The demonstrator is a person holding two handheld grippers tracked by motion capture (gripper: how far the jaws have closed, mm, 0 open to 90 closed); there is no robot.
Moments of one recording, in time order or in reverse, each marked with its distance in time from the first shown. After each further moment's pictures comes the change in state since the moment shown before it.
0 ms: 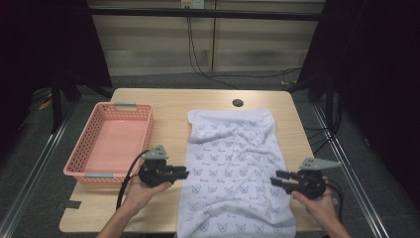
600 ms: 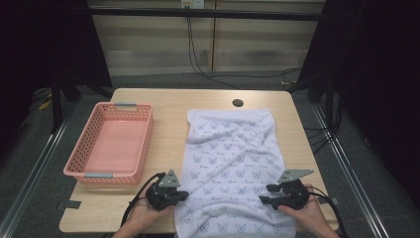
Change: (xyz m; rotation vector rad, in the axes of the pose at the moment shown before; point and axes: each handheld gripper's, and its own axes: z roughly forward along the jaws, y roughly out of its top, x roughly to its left) left arm -0.028 -0.042 0.016 0.179 0.107 0.098; right arm 0.014 -0.018 0.035 0.207 0.000 -0.105
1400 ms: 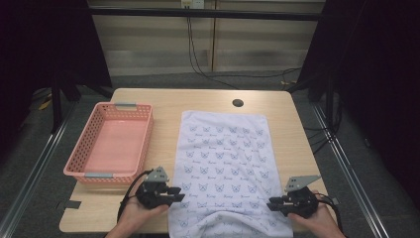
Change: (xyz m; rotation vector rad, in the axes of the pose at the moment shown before) left arm 0.021 0.011 -0.016 -0.076 -0.059 -0.107; right arm 0.007 -0.009 -0.024 0.031 0.075 -0.047
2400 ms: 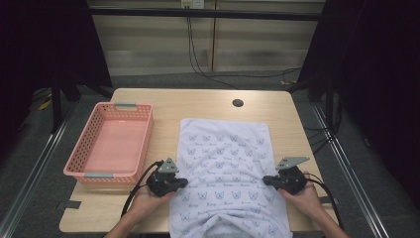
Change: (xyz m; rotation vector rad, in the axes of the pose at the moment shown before) left arm 0.011 0.003 0.029 0.047 0.054 0.070; right arm -0.040 0.027 0.032 -0.014 -0.137 0.000
